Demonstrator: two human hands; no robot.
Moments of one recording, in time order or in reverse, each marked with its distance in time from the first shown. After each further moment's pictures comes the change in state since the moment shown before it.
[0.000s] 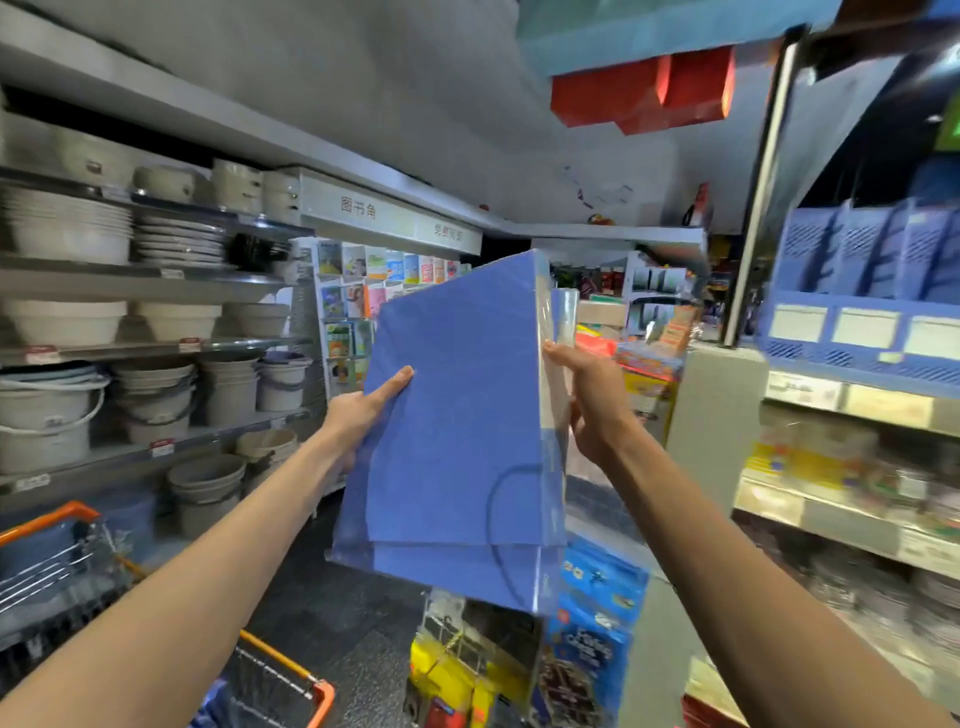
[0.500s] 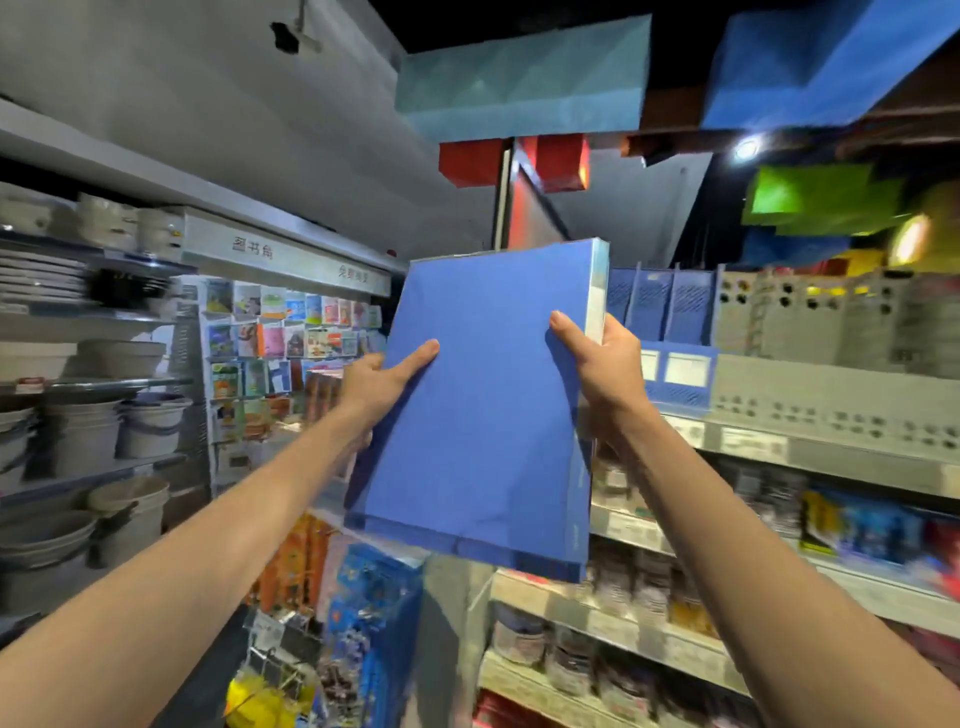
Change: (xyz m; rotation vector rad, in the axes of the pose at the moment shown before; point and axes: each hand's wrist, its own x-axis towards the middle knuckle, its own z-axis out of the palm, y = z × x) left_hand -0.155 0.057 0.310 0.094 -0.020 0.321; right_hand -0.067 -0.182 -0.257 -0.190 0.186 -0.369
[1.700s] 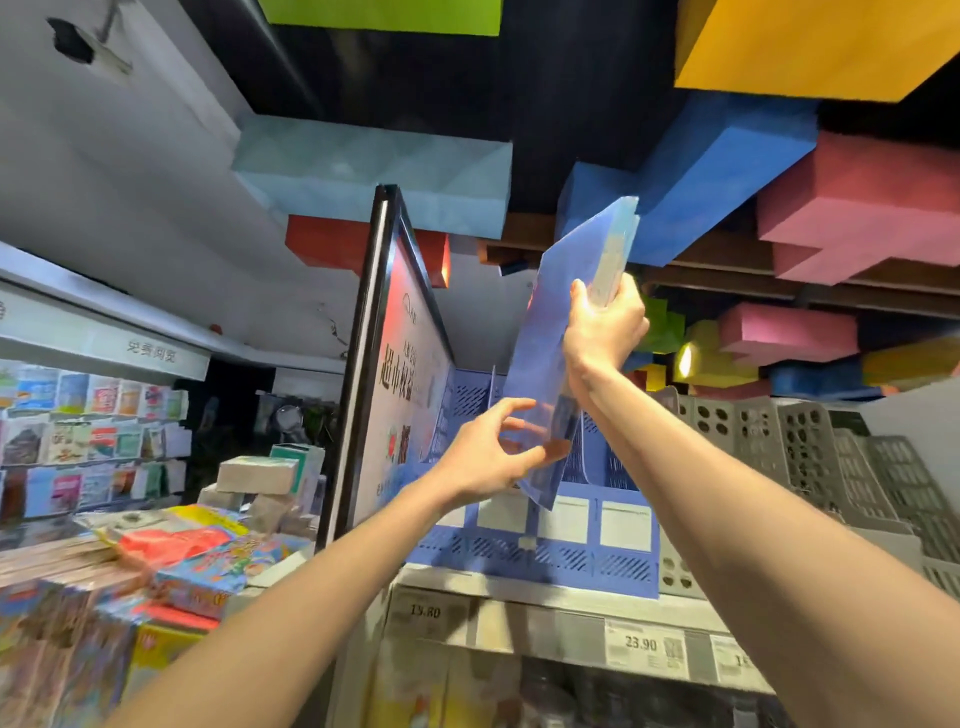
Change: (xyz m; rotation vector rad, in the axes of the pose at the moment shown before) left_hand 0.199 0.022 0.287 0.081 -0.712 0.580; right_hand 0.308 -0.003 -0.038 -0.525 0.751 -0.610
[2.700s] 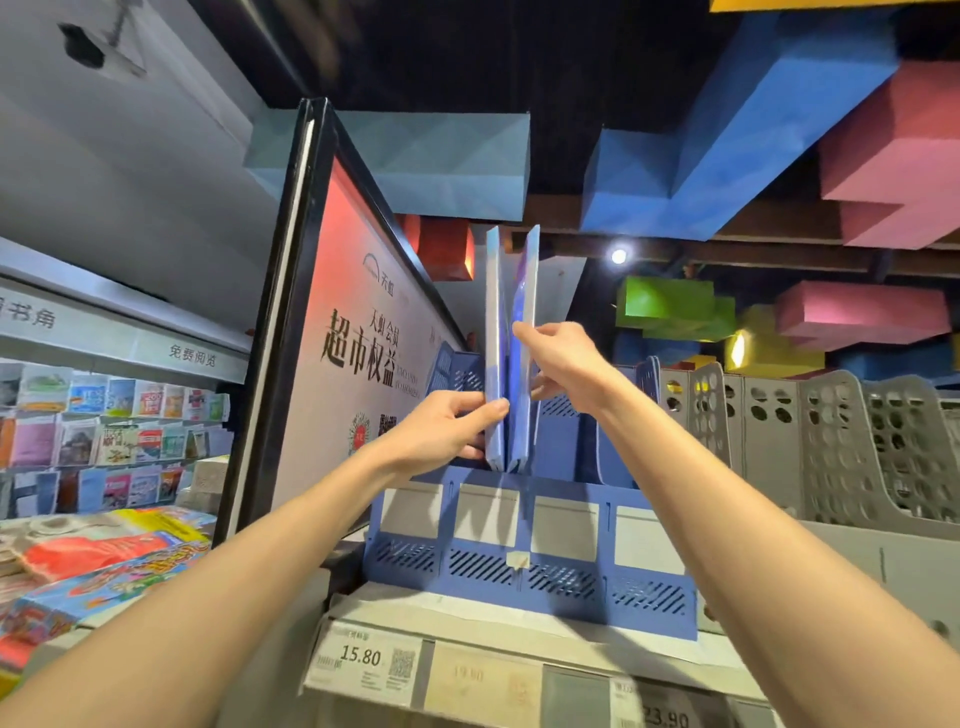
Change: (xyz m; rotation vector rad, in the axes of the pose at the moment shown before) left_hand 0.067 -0.063 -0.004 -0.048 -0.099 -0.090; right_hand 0.024 0.126 0.031 -0.166 -0.880 0.270
